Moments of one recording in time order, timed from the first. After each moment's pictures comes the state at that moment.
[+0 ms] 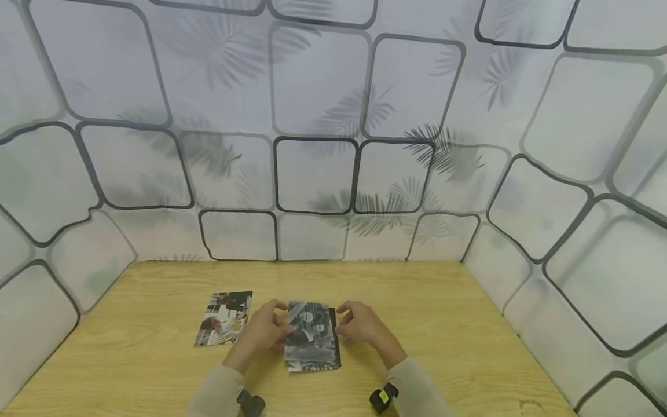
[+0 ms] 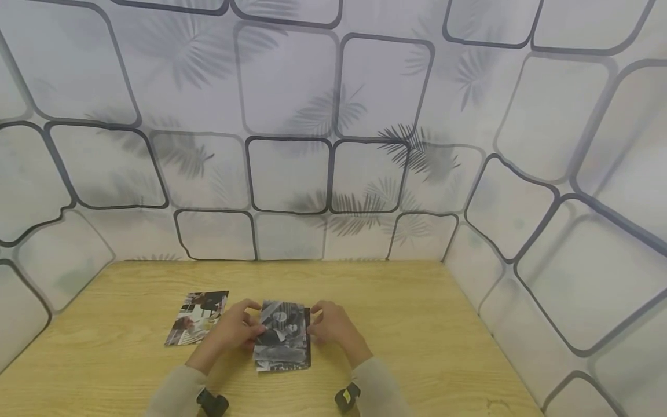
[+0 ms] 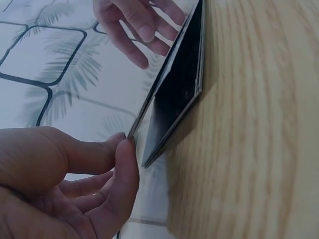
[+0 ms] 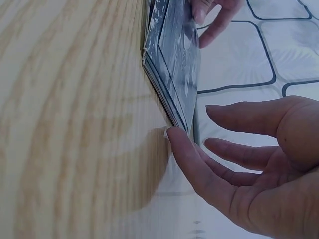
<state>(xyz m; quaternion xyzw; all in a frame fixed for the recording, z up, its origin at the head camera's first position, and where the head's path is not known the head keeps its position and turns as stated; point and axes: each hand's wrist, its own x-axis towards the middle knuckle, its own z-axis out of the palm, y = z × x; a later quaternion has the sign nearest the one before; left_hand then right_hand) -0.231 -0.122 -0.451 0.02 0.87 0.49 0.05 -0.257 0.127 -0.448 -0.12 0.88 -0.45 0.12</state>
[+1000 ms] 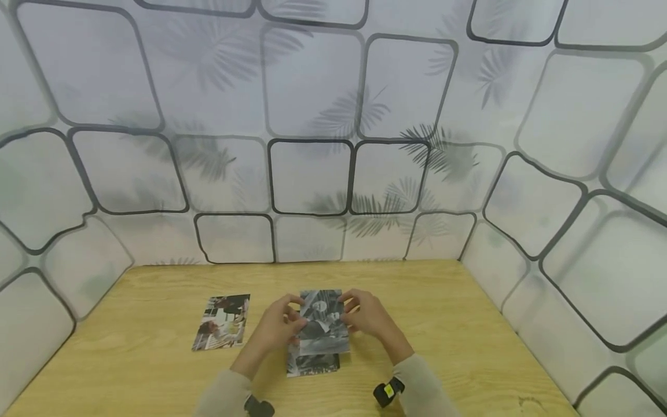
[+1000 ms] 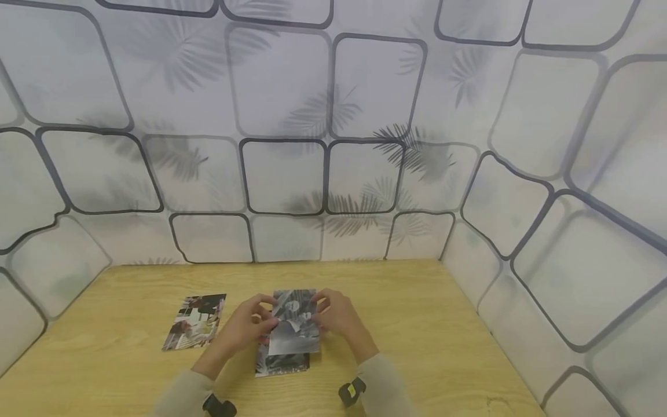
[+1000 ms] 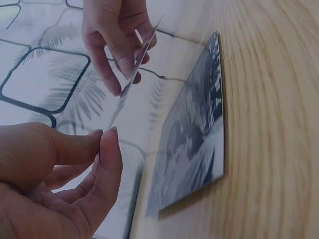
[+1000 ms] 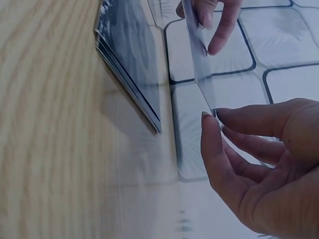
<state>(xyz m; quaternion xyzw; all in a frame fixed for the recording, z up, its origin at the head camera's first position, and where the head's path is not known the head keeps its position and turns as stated) -0.231 -0.098 -0.442 0.12 0.82 0.56 0.04 -0.261 0.143 -0.434 -0.14 0.85 -0.51 0.07</state>
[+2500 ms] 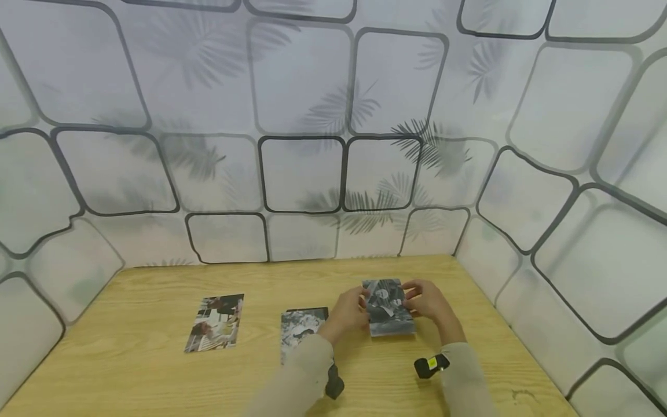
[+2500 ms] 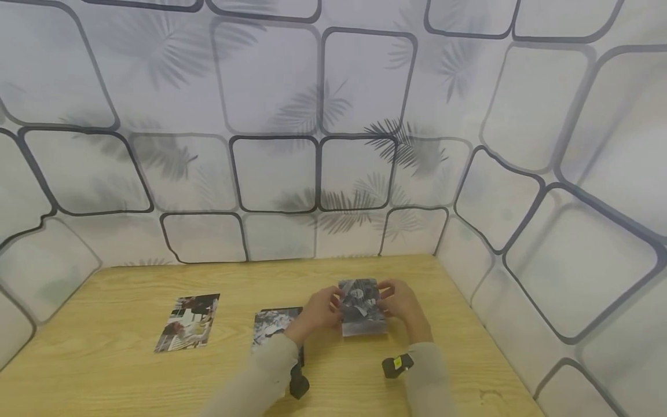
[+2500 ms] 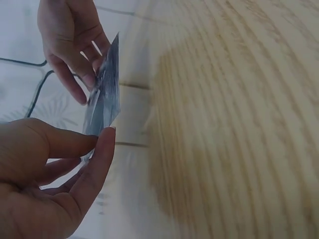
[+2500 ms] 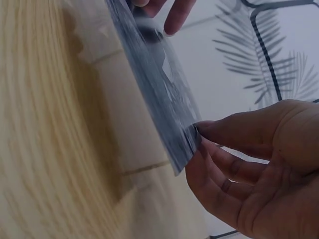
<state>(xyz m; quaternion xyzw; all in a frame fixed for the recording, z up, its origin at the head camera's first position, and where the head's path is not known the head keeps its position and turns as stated) -0.276 0.050 -0.447 0.18 0.83 0.52 0.08 -0.284 0.276 -0.431 -0.01 0.88 -0.47 0.05</state>
